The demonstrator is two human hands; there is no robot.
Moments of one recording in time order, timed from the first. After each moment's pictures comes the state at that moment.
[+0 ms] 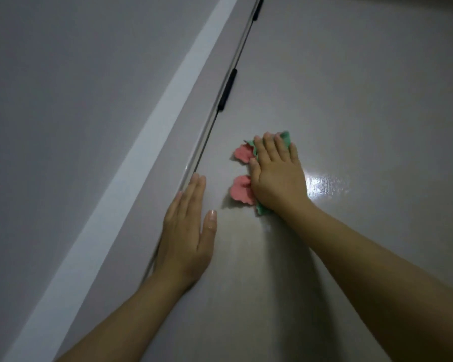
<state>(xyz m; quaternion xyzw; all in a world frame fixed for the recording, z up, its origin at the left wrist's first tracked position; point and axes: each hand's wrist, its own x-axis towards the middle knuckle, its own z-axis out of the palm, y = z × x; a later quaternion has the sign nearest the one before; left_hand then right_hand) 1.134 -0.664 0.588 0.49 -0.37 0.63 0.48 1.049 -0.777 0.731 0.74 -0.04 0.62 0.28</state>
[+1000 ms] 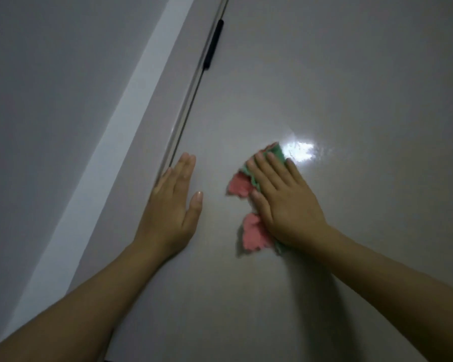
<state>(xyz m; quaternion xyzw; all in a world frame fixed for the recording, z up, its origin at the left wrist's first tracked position) 1.142 -0.655 0.565 0.55 -0.39 0.62 0.40 1.004 -0.832 0.633 0.75 0.03 0.55 0.37</state>
